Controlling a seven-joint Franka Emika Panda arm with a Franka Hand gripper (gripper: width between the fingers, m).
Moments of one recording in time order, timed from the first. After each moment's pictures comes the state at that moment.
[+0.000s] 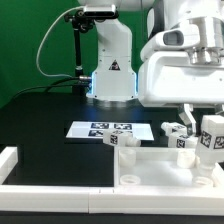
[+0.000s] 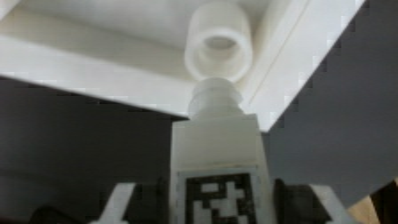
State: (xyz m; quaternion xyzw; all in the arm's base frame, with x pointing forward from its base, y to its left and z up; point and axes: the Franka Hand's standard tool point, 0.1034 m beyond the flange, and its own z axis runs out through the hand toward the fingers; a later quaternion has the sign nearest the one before) arm 0.627 0.112 0.091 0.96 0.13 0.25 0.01
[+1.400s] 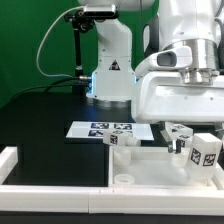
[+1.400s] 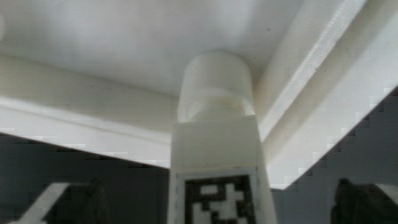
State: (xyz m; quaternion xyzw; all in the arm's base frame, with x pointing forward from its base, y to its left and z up) arm 0.623 0.103 0.072 0.96 0.14 0.24 0.01
